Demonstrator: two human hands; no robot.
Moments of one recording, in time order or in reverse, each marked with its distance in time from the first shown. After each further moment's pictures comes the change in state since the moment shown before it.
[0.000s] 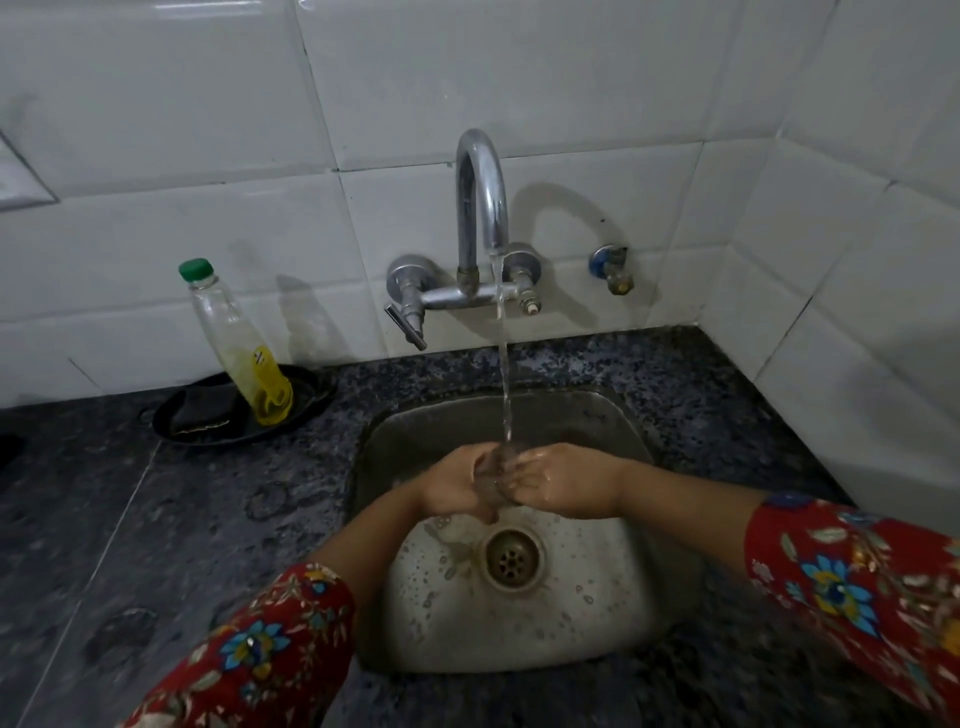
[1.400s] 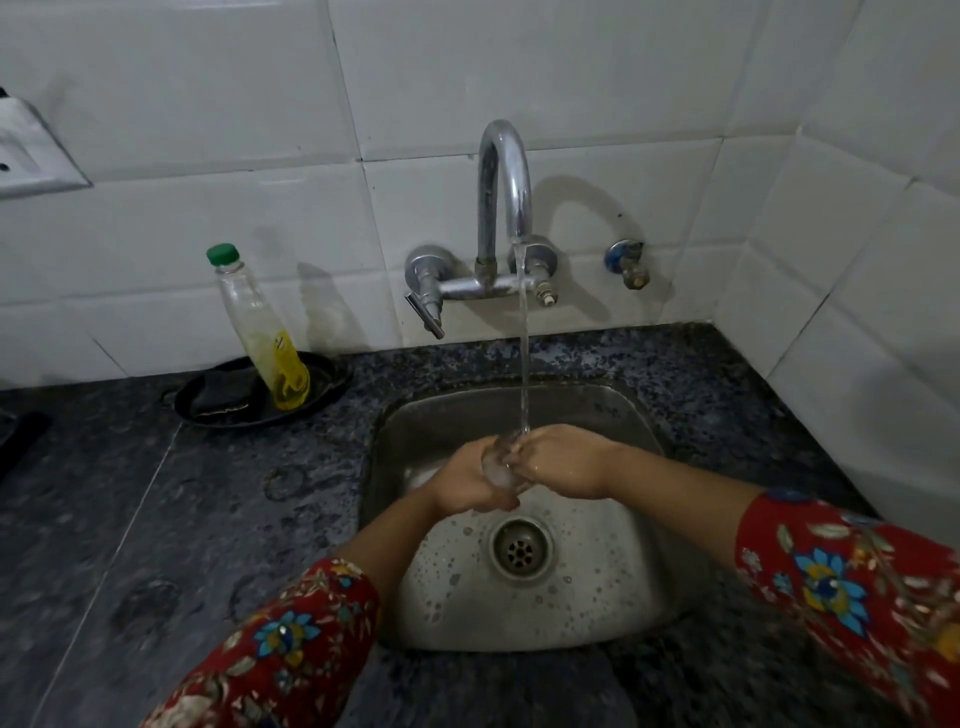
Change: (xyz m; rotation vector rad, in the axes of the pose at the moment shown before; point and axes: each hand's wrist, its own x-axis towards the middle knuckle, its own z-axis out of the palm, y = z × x) left_hand -0.016 0.006 0.015 -0.108 0.148 -0.138; right_hand 0.028 -0.004 -0.005 0.154 -0.316 0.229
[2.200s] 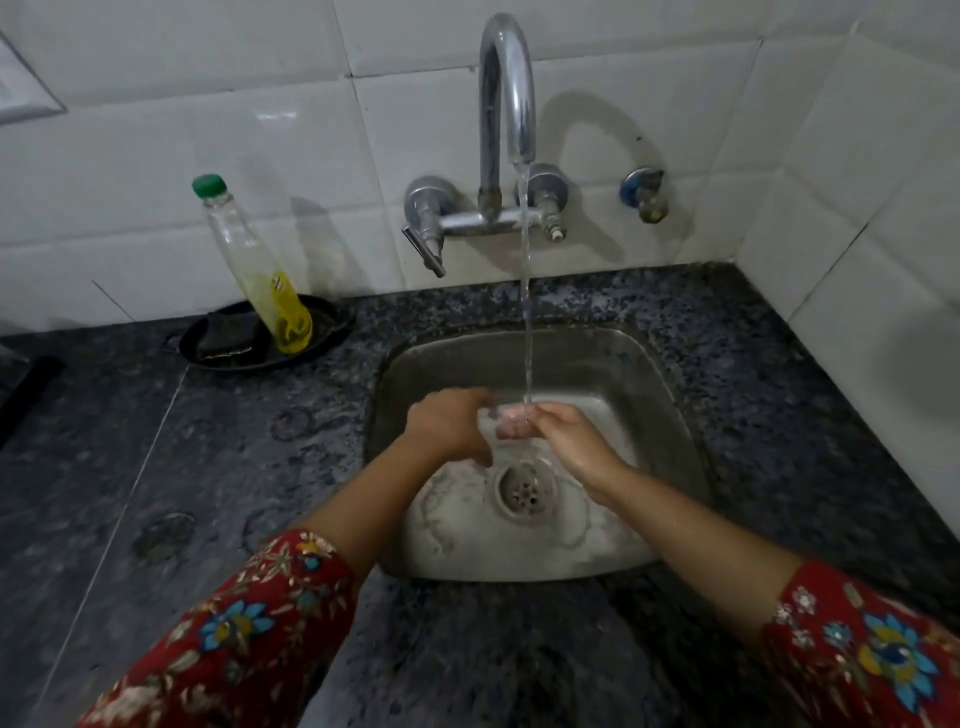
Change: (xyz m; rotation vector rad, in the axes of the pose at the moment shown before) left_hand -0.019 0.024 -0.009 0.798 0.036 -0.233; right_hand -0.010 -0.058 0.030 1.672 0.509 0.753
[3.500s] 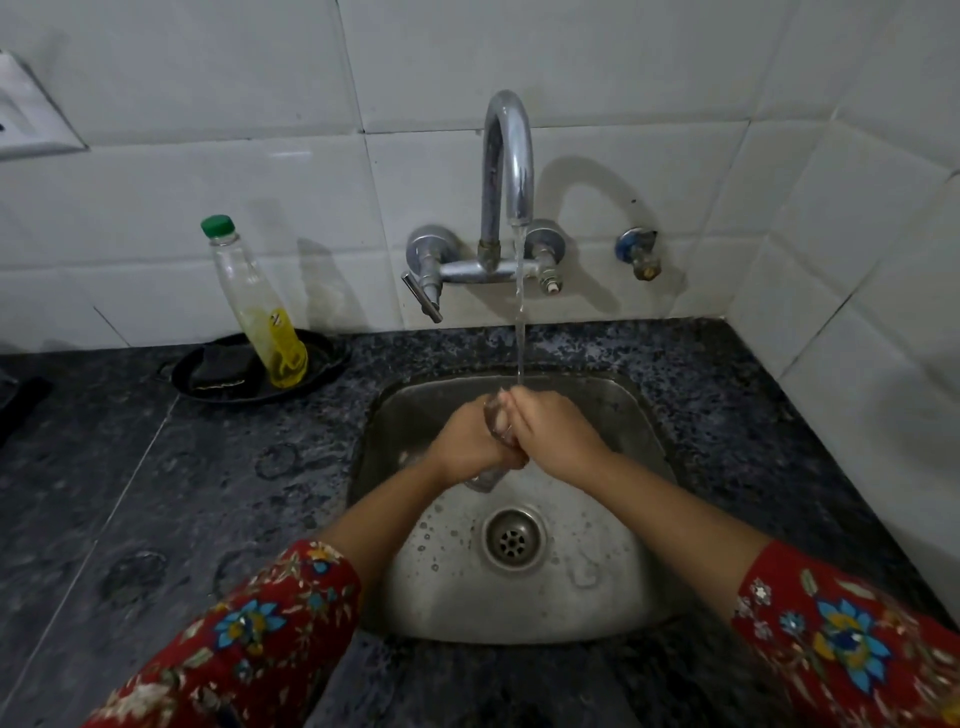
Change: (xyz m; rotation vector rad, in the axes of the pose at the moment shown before) left_hand 0.034 0.013 0.007 -0.900 0.151 0.225; right_hand 0.029 -0.057 -0.012 -1.024 0.074 -0.559
